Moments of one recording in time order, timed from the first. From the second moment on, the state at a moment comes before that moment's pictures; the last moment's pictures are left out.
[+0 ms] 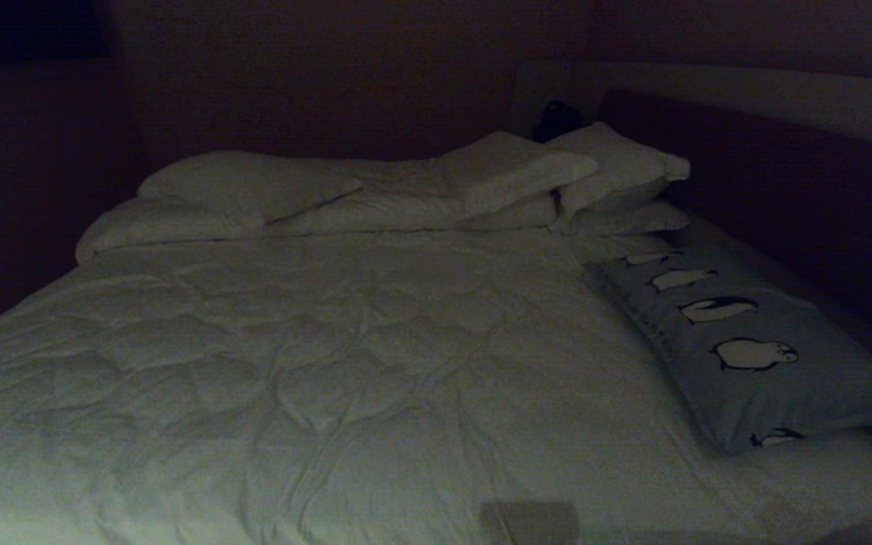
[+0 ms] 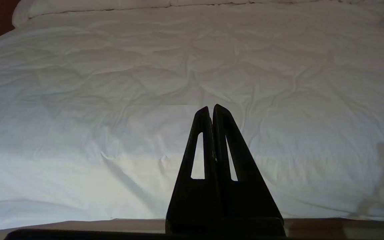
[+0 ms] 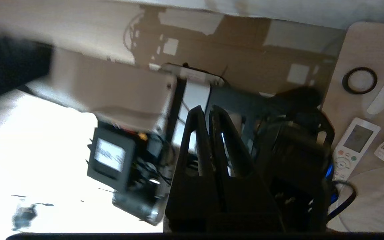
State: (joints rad) left arm 0.00 0.00 0.00 0.00 0.01 0.00; right arm -0.14 0.84 -1.33 1.52 0.50 -0.17
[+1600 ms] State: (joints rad) left arm 0.00 0.00 0.00 0.00 0.01 0.00; right arm 0.01 0.00 -0.72 0.97 0.09 0.12
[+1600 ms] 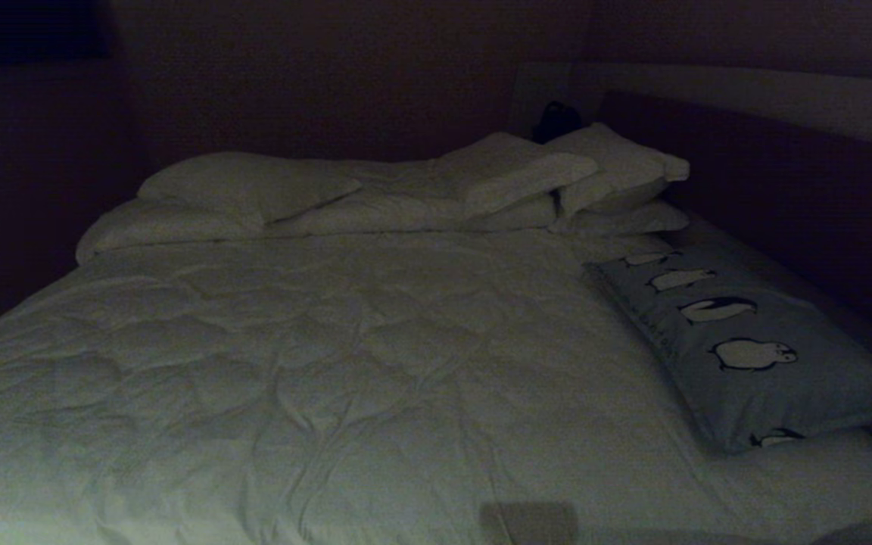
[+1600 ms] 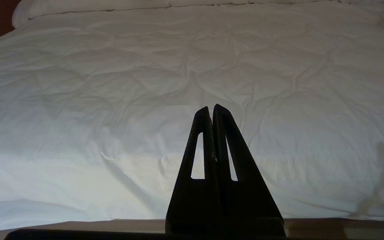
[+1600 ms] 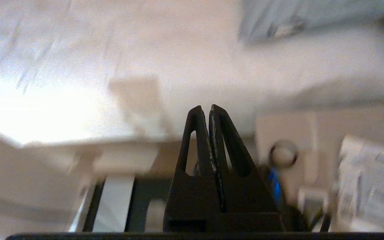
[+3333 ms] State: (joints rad) left arm 0.00 0.00 0.00 0.00 0.01 0.00; right arm 0.01 0.00 -0.02 0.05 -0.01 -0.05
